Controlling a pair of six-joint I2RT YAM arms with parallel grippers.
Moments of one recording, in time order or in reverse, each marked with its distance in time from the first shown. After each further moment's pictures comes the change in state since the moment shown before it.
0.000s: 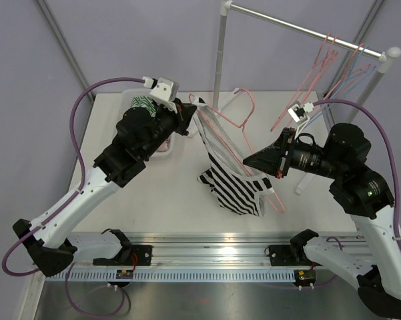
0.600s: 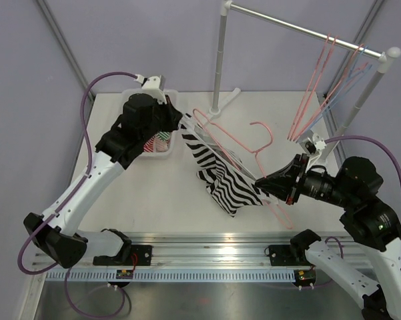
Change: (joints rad) left arm 0.217 0.106 0.050 -0.298 0.014 -0.257; right arm 0.000 -0.247 -0.210 -0.050 0.021 -0.212
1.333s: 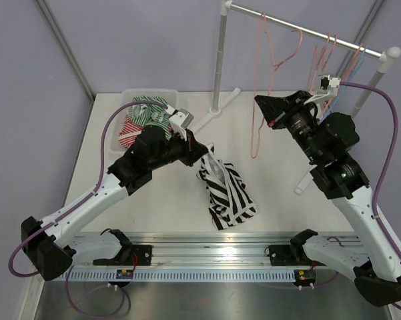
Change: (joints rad) left arm -0.178 -0.154 -0.364 0.343 0.428 0.064; right arm 0.001 0.326 0.074 0.618 0.587 0.237
